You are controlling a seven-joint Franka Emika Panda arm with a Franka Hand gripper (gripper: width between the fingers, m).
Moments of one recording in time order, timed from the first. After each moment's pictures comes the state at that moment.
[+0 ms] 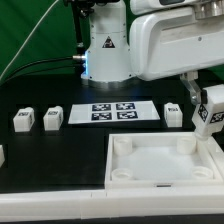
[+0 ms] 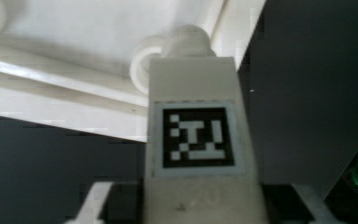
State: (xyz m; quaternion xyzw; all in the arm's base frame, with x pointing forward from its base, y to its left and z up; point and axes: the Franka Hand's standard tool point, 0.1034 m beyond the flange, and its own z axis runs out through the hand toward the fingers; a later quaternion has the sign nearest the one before) arm 0.620 0.122 0.139 -0.98 -0.13 -0.11 0.05
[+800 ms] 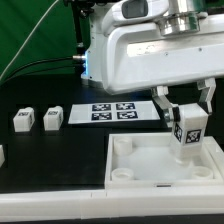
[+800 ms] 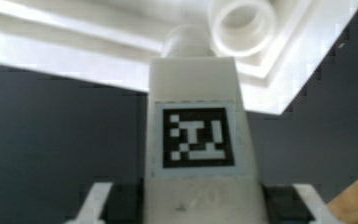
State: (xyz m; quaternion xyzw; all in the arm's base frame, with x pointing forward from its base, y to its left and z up) arm 0.628 0.086 0.116 -0.97 -0.13 -0.22 0.03
